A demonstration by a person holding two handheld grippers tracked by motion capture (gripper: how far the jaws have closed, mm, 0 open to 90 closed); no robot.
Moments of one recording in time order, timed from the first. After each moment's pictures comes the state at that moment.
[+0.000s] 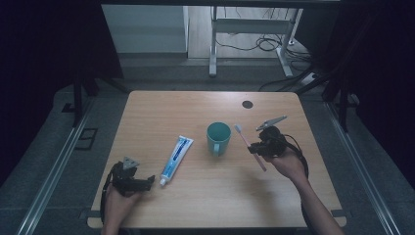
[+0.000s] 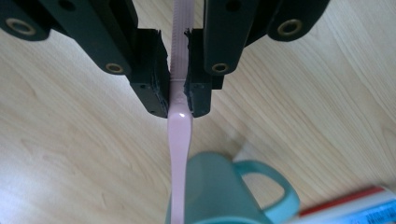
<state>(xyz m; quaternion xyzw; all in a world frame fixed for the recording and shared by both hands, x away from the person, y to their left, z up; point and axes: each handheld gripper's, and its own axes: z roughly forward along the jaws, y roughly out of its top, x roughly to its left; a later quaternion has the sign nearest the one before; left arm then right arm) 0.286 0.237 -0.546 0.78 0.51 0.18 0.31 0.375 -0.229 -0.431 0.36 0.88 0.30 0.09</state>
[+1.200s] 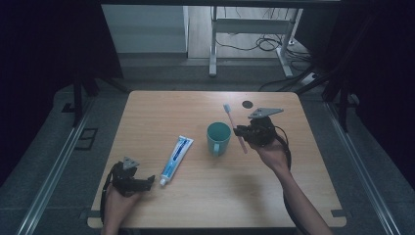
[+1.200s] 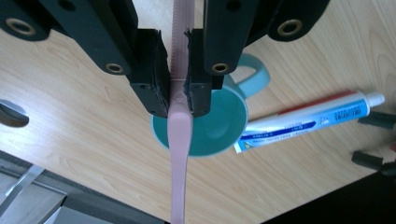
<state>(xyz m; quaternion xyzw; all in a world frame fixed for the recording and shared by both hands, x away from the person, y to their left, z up) 0.286 0.237 -0.546 0.78 0.51 0.18 0.31 0.387 -0.194 -0.408 0.34 0.83 0.43 0.15</state>
